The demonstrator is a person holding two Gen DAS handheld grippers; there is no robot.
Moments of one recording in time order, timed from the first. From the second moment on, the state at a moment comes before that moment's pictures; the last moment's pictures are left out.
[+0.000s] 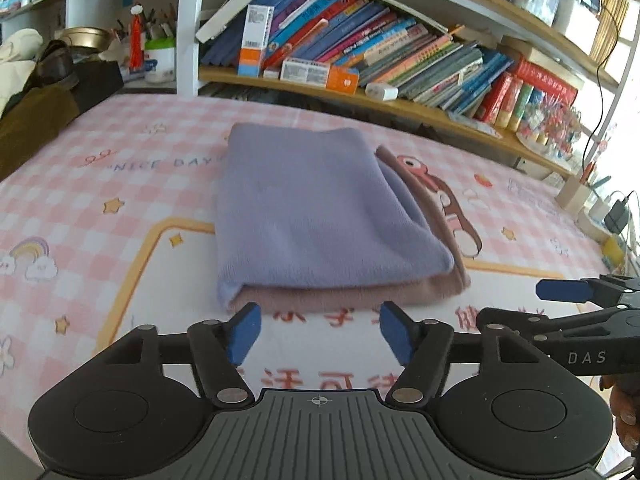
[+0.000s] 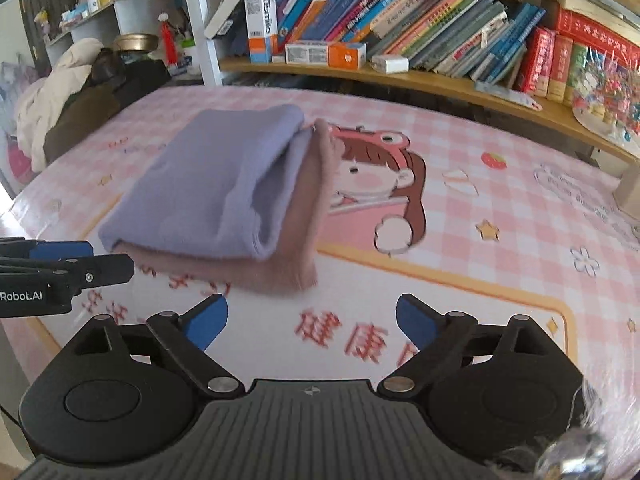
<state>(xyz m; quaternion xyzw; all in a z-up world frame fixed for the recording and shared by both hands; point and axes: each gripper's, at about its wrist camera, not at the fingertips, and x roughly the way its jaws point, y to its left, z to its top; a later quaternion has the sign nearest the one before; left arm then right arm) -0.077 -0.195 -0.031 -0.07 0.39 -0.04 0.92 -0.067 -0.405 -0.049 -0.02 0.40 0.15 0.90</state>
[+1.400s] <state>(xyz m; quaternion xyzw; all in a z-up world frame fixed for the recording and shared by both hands) 0.002 -0.098 -0.021 -0.04 0.38 -0.15 0.91 -0.044 -0.348 -0.035 0.11 0.38 0.01 0.92</state>
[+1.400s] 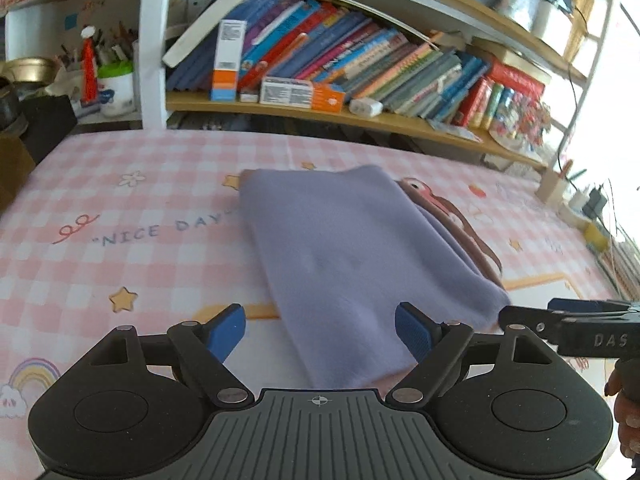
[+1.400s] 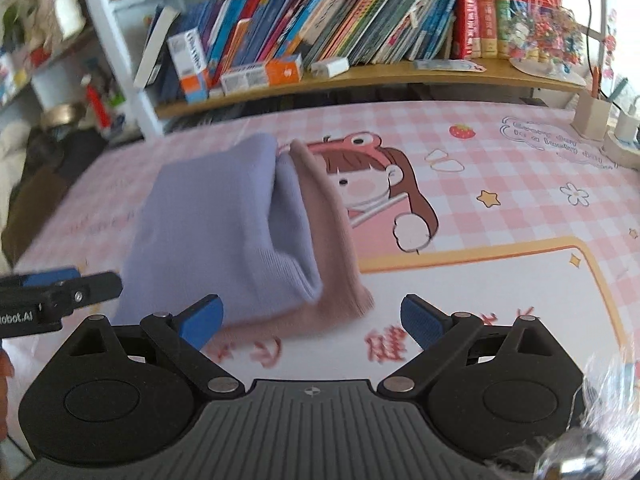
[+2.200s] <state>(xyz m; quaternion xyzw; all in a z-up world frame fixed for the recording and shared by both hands) 0.075 -0.057 -0.069 -0.22 0.45 -0.19 0.84 0.033 -0.381 -0.071 0.28 0.45 0.06 0.85</state>
